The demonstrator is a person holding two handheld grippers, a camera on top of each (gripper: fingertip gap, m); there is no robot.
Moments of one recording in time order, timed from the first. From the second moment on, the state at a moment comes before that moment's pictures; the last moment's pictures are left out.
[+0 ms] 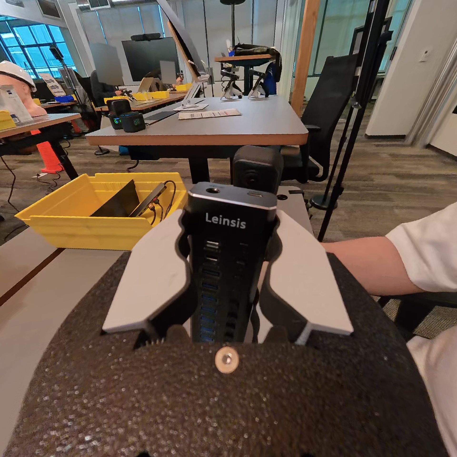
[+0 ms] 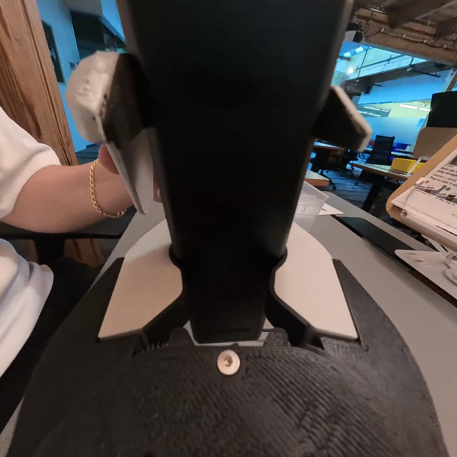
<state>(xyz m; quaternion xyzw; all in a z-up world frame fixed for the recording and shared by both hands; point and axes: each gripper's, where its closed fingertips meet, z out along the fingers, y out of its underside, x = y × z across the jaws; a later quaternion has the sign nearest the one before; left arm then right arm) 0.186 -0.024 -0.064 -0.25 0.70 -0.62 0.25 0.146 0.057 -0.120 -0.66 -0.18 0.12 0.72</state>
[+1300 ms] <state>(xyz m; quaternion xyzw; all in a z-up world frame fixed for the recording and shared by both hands) 0.246 0.113 -0.270 -0.65 0.71 -0.21 0.15 0.249 0.042 -0.167 -0.67 -0.01 0.06 0.74</state>
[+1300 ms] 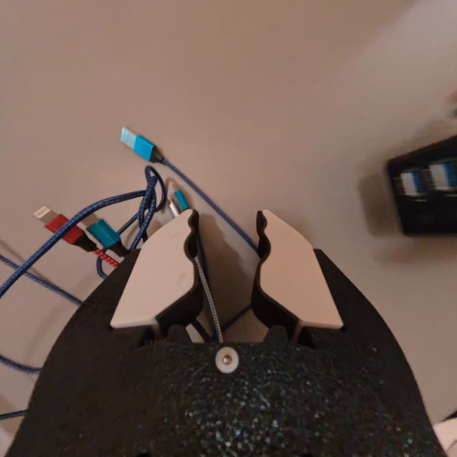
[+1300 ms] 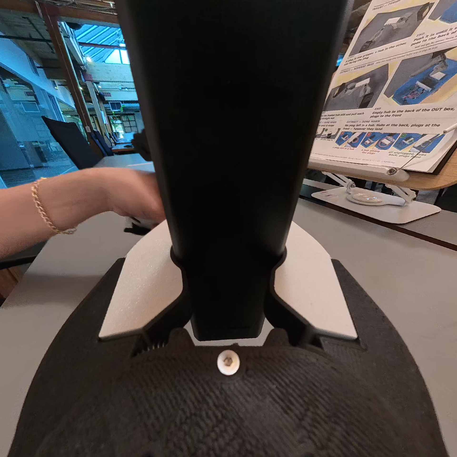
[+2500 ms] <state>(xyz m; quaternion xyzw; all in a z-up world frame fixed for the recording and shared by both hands) 0.075 0.063 -0.139 -0.32 0.51 -0.74 -0.31 0.254 0.027 -0.158 -0.64 -0.01 0.10 0.76</state>
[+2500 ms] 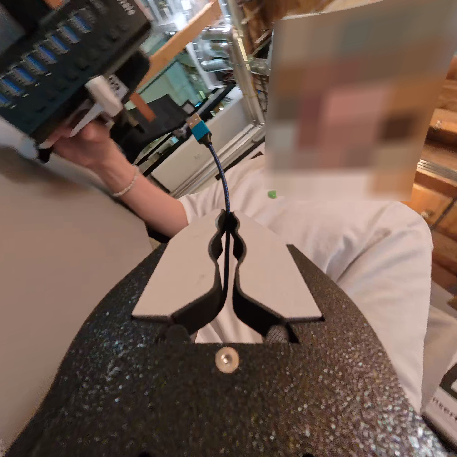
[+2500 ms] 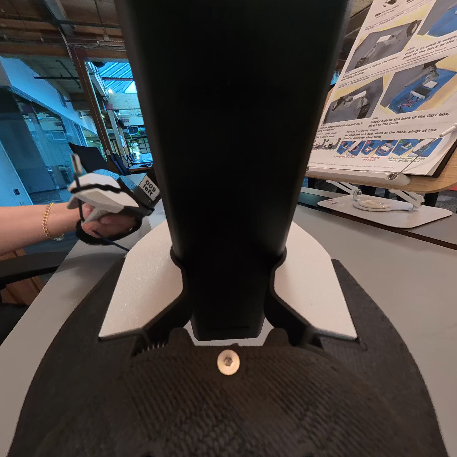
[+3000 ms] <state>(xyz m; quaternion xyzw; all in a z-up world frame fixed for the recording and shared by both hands) 0.078 0.054 -0.117 -0.22 0.57 -0.76 -0.22 0.240 0.026 -0.160 -0.64 -0.05 0.12 0.76</state>
